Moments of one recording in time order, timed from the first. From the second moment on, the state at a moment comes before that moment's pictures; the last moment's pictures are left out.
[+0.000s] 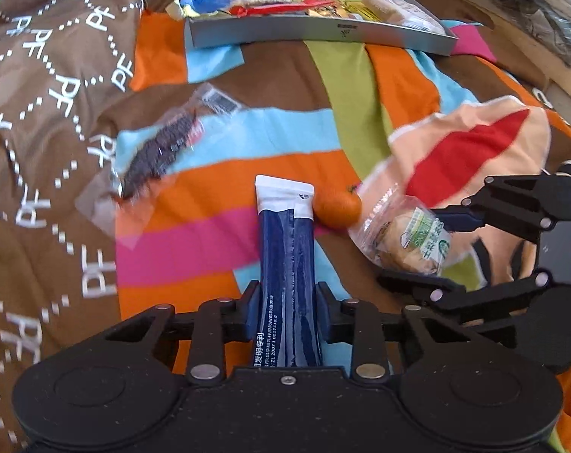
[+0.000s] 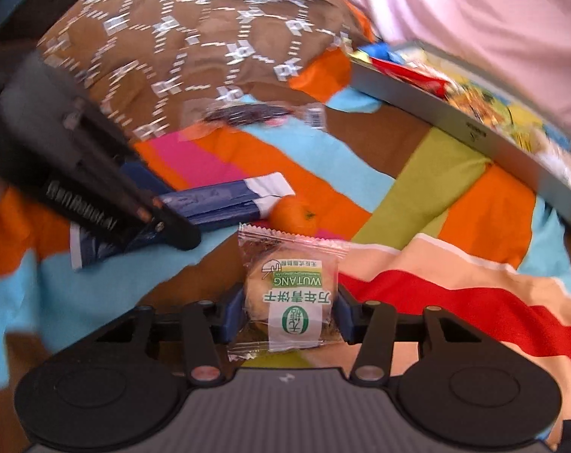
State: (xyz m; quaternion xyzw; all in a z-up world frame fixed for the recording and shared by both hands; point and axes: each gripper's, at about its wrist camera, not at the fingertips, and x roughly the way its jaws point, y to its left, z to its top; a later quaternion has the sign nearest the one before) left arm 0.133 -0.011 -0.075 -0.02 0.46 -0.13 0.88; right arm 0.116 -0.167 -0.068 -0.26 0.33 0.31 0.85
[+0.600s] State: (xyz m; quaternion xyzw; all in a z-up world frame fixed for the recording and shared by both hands) left arm 0.095 -0.016 -0.062 -0.03 0.48 -0.12 0.87; right arm 0.060 -0.183 -0.065 -0.37 0.28 0.35 0.81
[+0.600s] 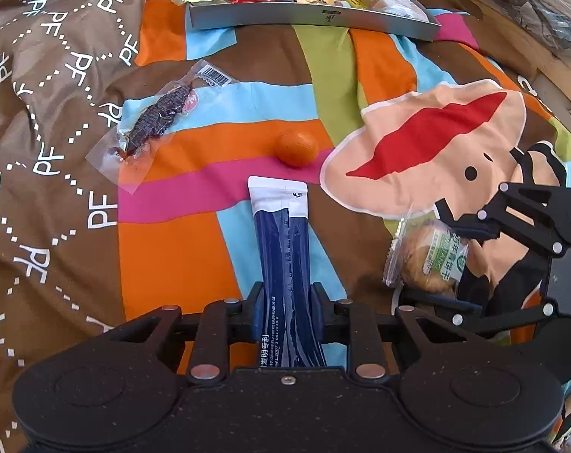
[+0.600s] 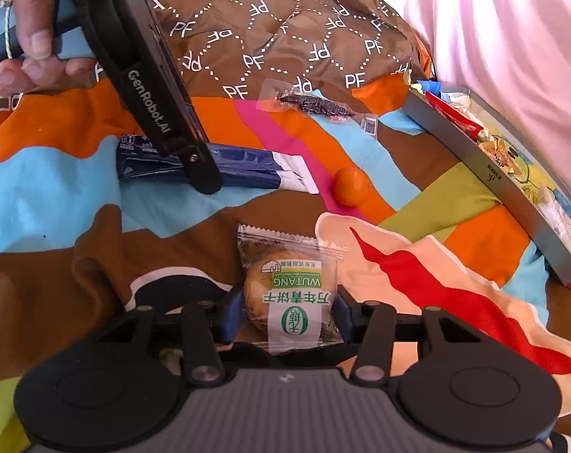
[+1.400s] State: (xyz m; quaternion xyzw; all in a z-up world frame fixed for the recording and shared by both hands) left arm 0.132 -0.018 -0.006 -0.04 0.35 -0.10 0.93; right arm 0.117 -0.176 -0.025 -0.37 0.21 0.25 0.87
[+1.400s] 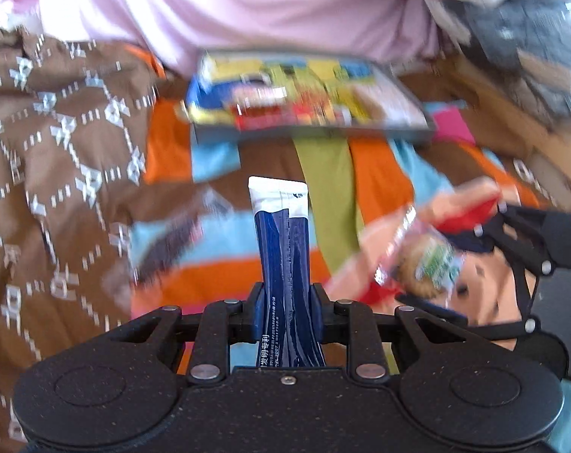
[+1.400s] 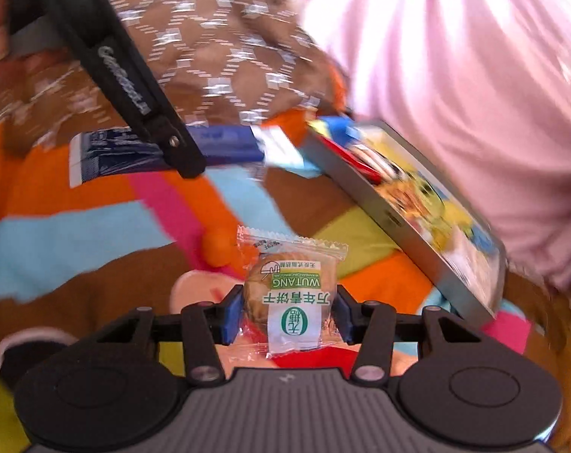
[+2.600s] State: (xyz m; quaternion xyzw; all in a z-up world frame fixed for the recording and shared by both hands) left arm 0.348 -0.054 0.042 -0.11 0.20 -0.05 0.97; right arm 0.323 -0.218 0.017 -0.14 0.19 0.09 0.97
